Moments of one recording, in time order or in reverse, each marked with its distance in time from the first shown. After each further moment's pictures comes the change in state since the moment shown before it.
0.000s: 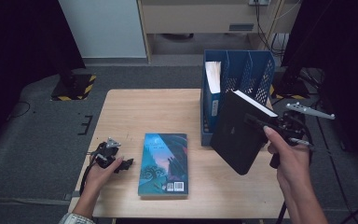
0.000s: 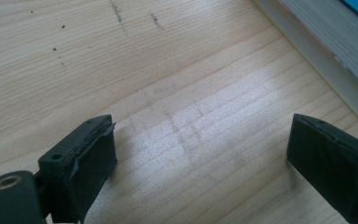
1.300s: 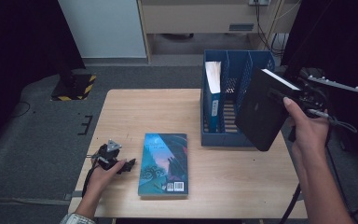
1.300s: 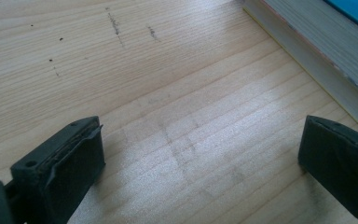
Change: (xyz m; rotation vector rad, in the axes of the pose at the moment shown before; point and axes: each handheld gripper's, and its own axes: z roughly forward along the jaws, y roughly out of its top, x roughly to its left) left arm -0.005 -0.008 0.007 -0.093 0.015 0.001; right arm -0.047 0.062 0.000 -0.042 -0.231 -0.003
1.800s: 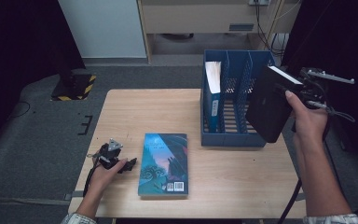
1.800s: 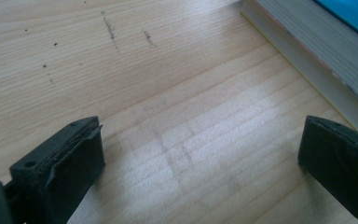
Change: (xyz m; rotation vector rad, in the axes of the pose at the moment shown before) left arm -0.002 0.004 0.004 0.000 -0.001 -0.001; right arm -0.035 0.006 0.032 0.009 -0.112 -0.021
